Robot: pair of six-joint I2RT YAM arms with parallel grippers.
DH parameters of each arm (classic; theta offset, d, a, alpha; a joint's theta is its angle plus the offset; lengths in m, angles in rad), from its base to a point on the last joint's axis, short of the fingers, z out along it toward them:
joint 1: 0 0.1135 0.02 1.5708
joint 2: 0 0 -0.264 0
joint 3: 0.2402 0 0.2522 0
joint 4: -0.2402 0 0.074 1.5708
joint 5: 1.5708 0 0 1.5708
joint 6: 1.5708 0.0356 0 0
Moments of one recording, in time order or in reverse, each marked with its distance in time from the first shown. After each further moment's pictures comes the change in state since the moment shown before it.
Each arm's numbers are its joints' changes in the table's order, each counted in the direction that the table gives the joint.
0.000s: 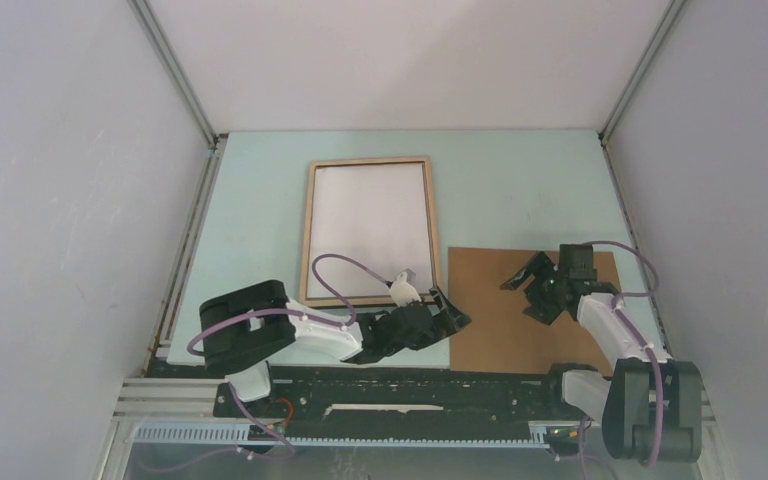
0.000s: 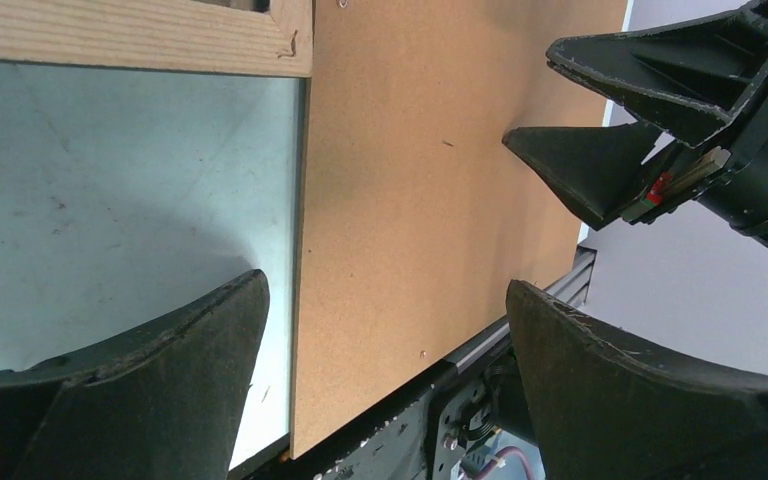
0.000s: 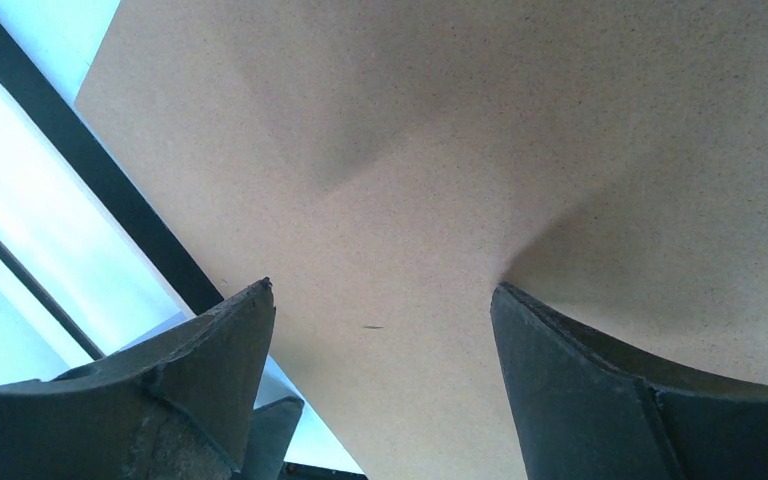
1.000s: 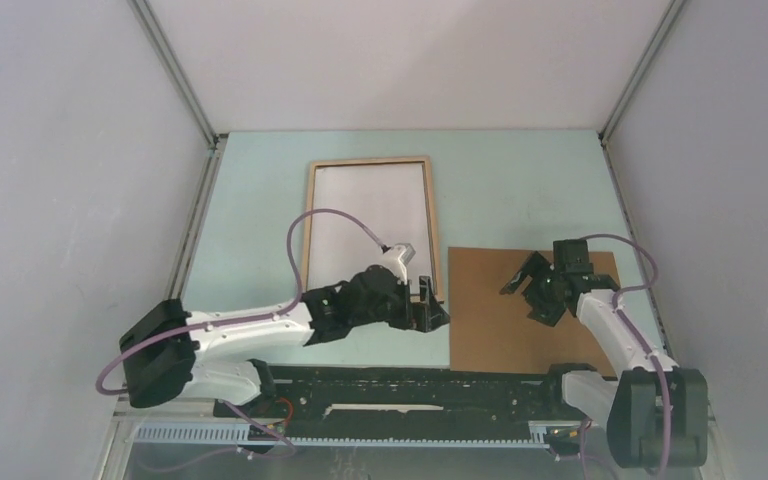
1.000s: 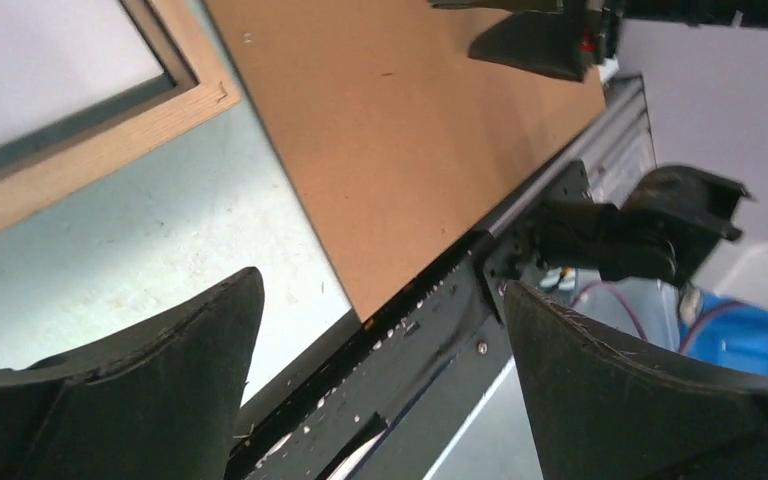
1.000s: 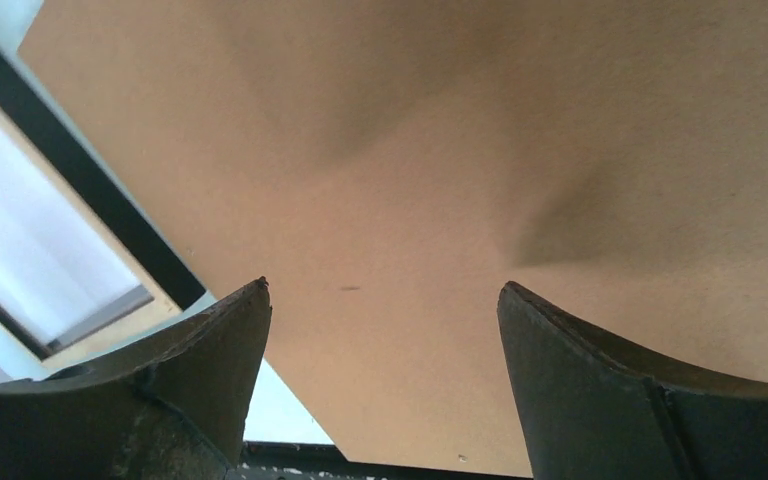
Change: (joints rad) left arm 0.180 0.431 0.040 -0.387 0.376 0.613; right arm 0.067 0.072 0.069 -0.165 0.072 -0.043
